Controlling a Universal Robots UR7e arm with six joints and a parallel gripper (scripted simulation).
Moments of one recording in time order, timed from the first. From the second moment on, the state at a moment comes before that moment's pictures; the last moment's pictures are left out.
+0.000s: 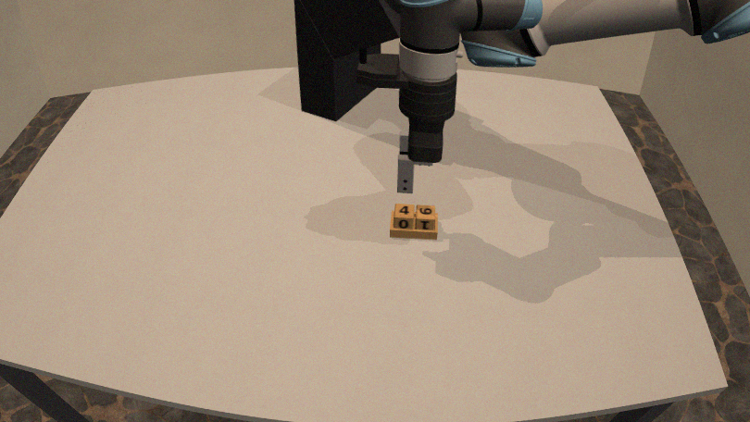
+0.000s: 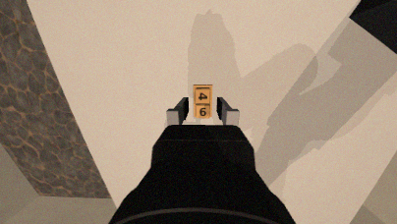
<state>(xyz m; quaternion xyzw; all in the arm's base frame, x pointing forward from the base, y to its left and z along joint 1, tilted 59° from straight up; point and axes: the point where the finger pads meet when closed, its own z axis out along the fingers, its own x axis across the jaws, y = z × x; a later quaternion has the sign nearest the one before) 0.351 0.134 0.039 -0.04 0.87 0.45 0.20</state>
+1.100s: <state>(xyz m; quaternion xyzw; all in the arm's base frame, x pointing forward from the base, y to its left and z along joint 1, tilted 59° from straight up) 0.354 0.146 0.032 -0.04 0.87 0.46 0.20</state>
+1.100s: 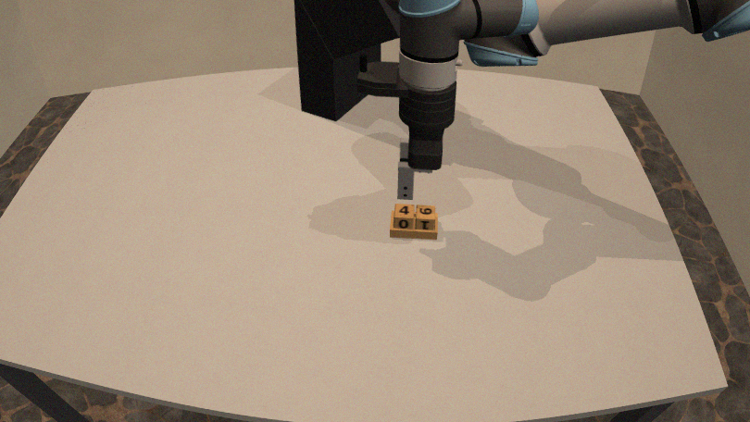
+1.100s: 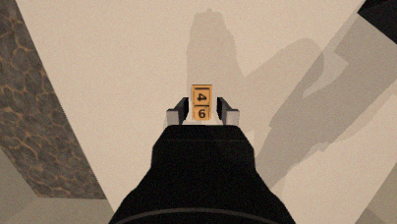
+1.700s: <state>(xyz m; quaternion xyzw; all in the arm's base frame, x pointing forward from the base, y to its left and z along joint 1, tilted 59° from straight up) 0.361 0.165 0.019 -0.04 0.87 0.46 0.19</state>
